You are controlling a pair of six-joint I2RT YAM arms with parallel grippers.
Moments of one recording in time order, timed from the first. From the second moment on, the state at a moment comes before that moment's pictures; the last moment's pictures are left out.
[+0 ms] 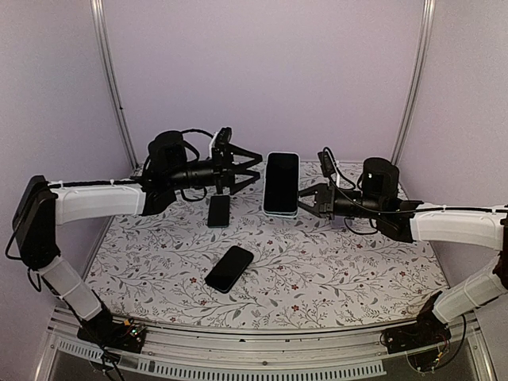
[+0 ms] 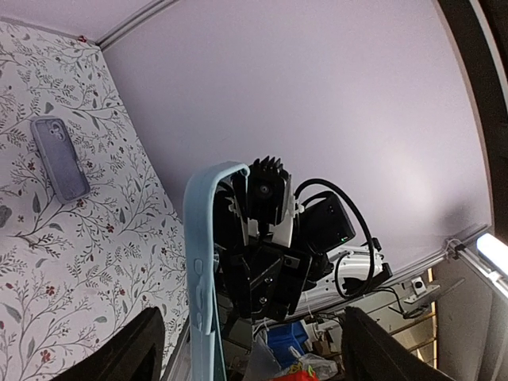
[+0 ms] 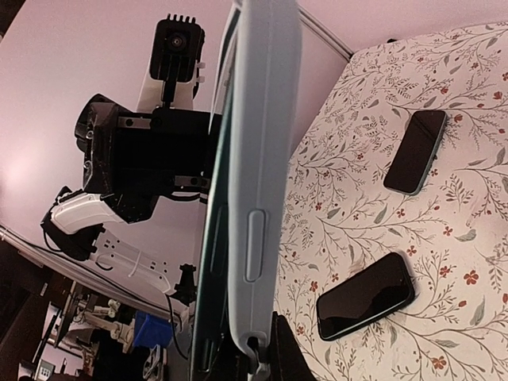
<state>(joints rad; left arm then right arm) -0.67 1.62 1.08 0.58 0.71 -1.15 0.69 1.36 0.79 0.42 -0.58 0.85</state>
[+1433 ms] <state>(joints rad) -0.84 1.69 0.97 0.98 0.64 -1.37 0.70 1.44 0.79 0.75 -0.34 0.85</state>
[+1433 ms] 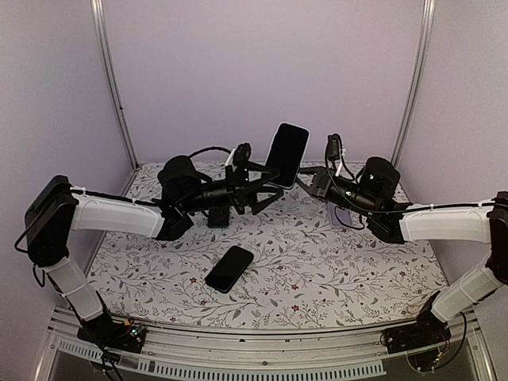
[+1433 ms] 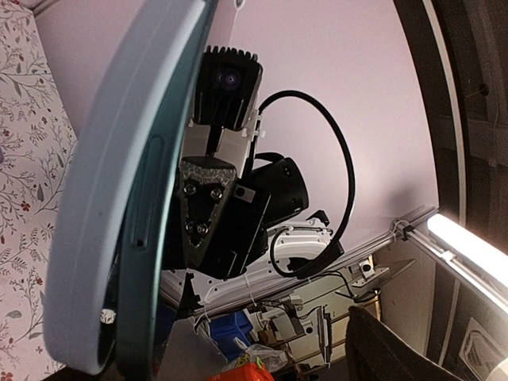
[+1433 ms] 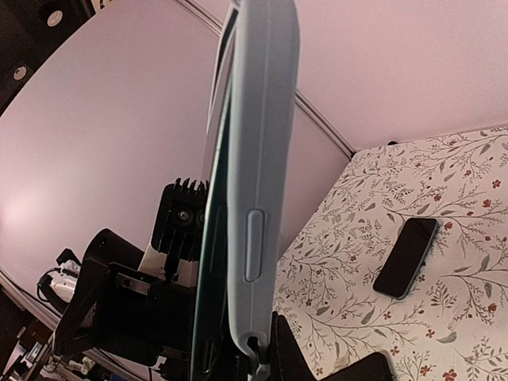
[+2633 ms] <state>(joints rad) -0.84 1.60 0.96 0.74 0.43 -1.18 0.74 1.43 0.78 0.71 -0.32 0.85</state>
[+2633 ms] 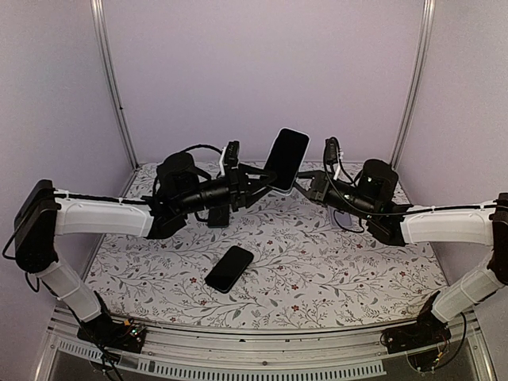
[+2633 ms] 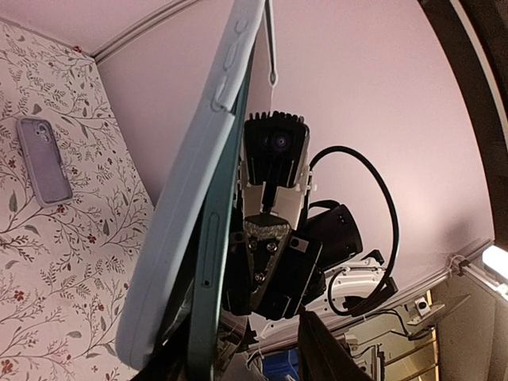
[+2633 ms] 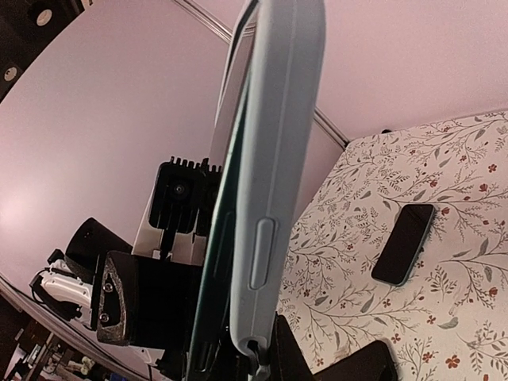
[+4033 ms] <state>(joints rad) -0.84 1.57 0.95 0.67 0.44 -1.03 0.69 1.38 0.91 0.17 -0.22 0.69</state>
